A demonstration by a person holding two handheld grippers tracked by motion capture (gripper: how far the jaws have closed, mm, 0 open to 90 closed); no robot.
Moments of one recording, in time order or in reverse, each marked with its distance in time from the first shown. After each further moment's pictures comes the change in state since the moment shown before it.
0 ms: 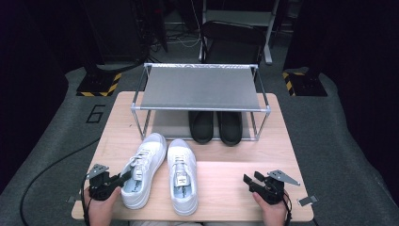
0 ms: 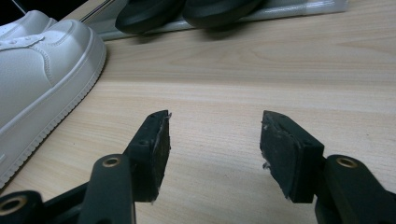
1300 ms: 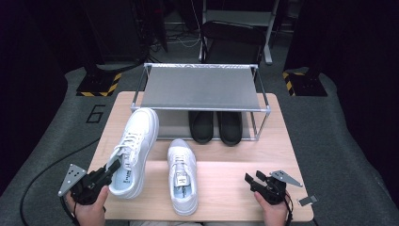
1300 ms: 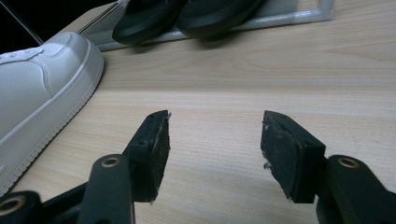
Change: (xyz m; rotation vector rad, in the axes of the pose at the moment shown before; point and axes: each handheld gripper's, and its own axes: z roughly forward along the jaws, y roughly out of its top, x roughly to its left) left arm -0.029 0.030 -0.062 -0.392 -0.042 0.079; right arm -0.001 0.000 -0.004 -0.028 -0.013 0.028
